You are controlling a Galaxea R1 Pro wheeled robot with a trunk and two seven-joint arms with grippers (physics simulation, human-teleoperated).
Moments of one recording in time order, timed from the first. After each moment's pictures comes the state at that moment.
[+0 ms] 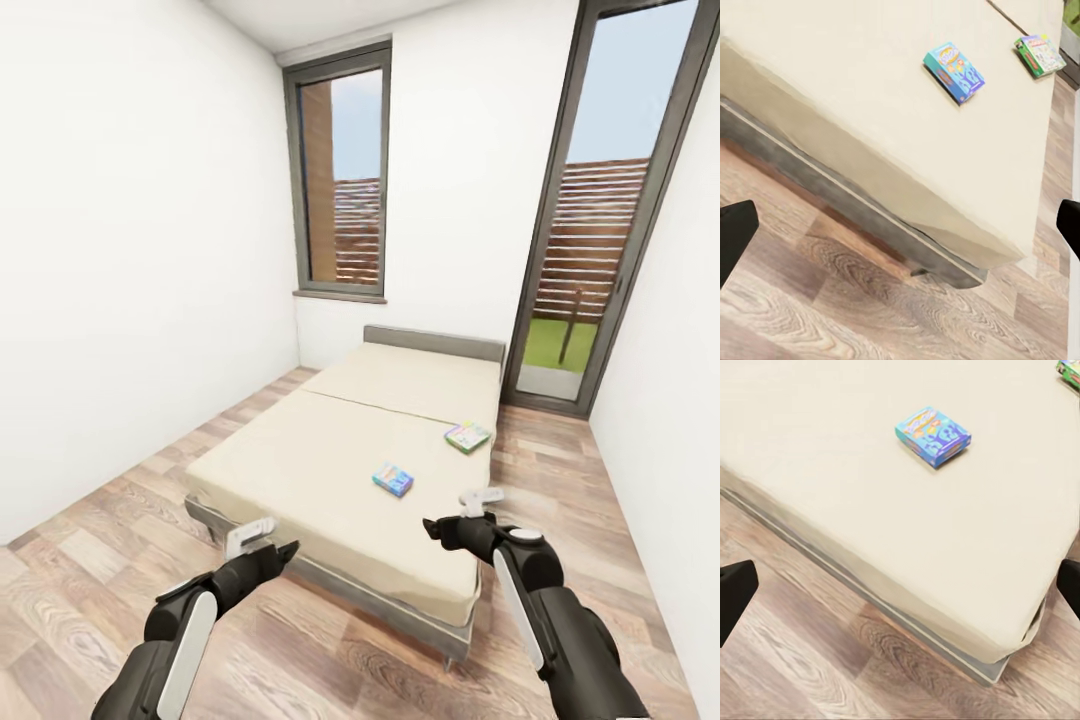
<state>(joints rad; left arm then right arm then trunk) -0.26 -0.09 0.08 -1.33 0.33 0.65 -0.08 -0.39 0.03 0.04 -1.37 0.04 0.76 0.19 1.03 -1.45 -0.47</state>
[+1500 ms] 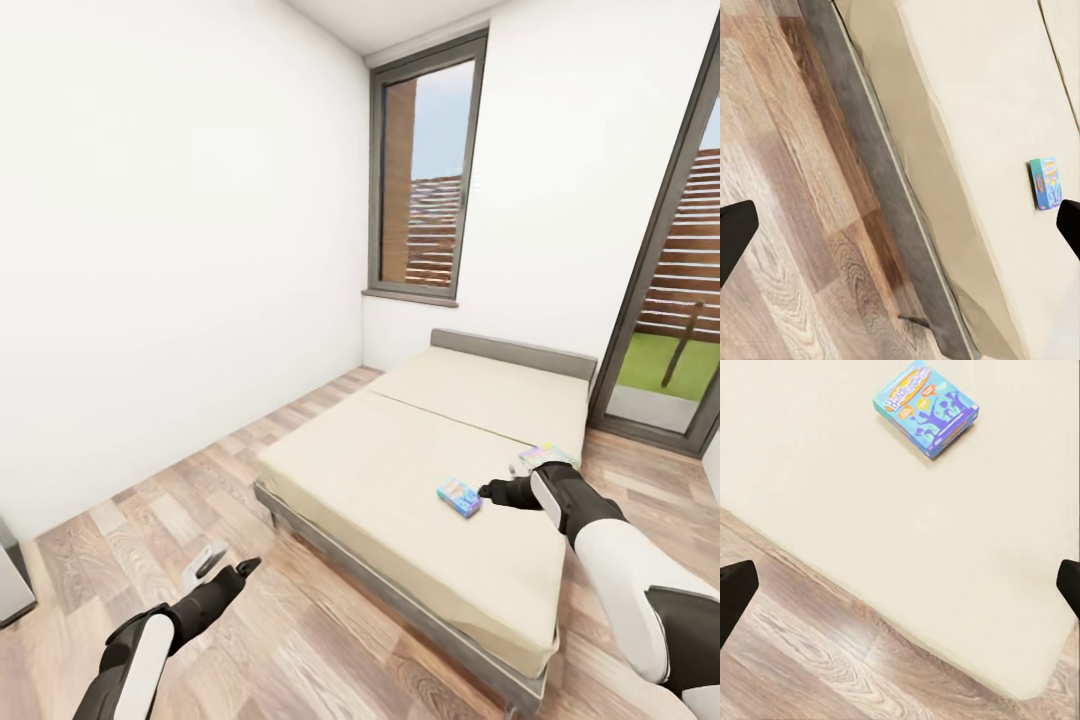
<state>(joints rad) -0.27 -0.08 0.33 -1.17 0.56 0.66 -0.05 -0.98 -0.16 -0.12 -0.39 0.02 0.67 0.17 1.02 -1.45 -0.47</state>
